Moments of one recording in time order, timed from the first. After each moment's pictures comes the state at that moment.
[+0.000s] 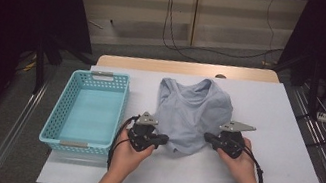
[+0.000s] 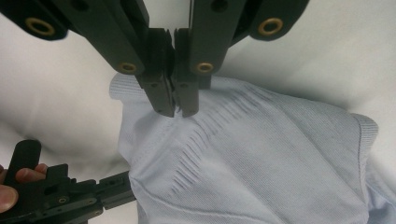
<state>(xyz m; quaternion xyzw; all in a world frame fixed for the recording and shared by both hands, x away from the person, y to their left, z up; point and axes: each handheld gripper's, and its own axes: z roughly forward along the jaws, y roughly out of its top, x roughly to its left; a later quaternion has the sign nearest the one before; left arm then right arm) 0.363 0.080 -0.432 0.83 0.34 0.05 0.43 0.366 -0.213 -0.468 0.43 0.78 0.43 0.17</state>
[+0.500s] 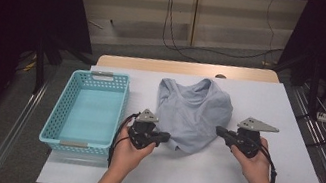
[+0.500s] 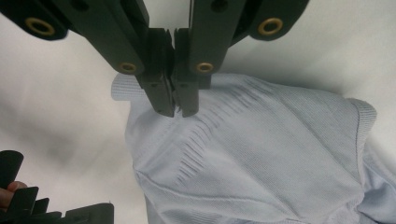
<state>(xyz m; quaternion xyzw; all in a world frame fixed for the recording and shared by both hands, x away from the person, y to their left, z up) 0.366 0.078 -0.423 0.83 0.34 0.05 0.45 0.351 -0.242 -0.436 0.44 0.73 0.48 0.19</state>
